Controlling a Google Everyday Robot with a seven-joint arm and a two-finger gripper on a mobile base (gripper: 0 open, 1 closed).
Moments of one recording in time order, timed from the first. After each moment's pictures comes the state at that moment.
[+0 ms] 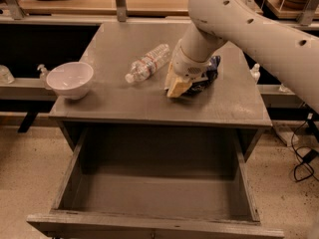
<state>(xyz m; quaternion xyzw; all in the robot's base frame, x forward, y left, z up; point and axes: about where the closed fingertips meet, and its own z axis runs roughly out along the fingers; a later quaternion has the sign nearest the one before) 0.636 -0.052 0.834 -0.75 0.63 0.01 0.20</state>
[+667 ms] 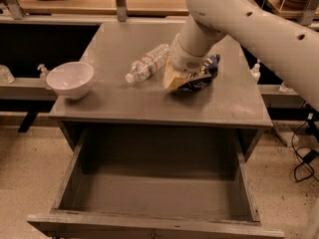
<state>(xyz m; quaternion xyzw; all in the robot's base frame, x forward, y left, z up) 0.638 -0.047 0.846 -0.75 0.62 0.01 0.21</state>
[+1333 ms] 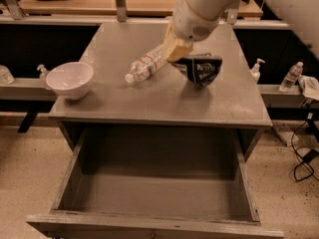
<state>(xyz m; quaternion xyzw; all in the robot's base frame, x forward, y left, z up) 0.617 -0.038 0.952 -0.75 0.61 -0.01 0.27</state>
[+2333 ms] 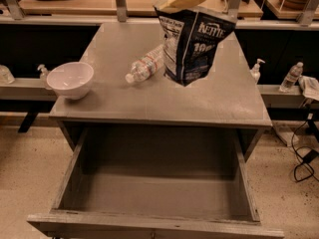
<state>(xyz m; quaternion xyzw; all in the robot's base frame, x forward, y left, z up) 0.541 -0.025 1.098 -0.75 0.52 -0.03 0.40</state>
